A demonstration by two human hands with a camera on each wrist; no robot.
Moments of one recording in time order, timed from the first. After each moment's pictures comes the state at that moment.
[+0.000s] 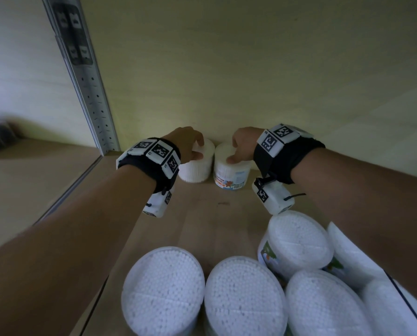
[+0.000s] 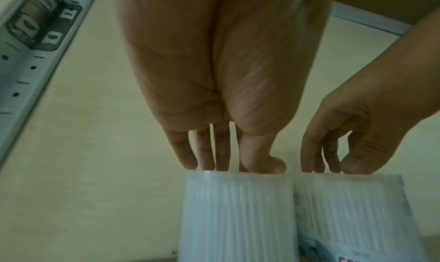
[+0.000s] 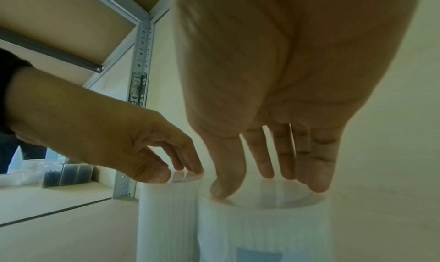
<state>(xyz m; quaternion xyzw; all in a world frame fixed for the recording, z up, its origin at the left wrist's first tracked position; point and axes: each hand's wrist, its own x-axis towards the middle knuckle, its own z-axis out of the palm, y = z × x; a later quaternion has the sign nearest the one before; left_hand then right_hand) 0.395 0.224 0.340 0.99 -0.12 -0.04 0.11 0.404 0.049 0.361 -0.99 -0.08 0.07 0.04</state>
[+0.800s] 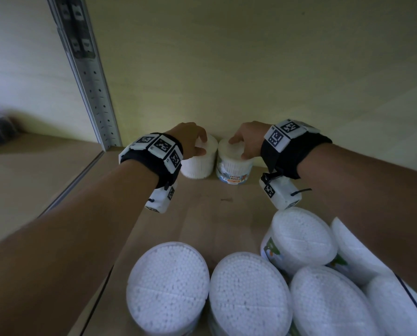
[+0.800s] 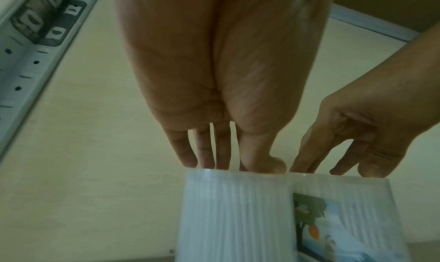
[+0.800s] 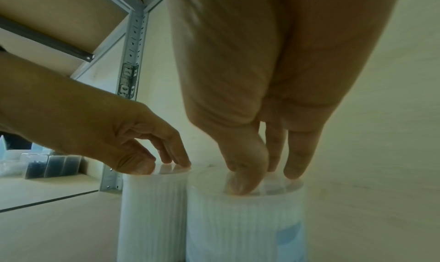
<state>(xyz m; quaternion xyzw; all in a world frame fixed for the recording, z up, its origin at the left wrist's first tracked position) 0.399 0.225 0.336 0.99 -0.13 -0.03 0.11 0.406 0.047 0.364 -0.98 -0.15 0.09 -0.03</state>
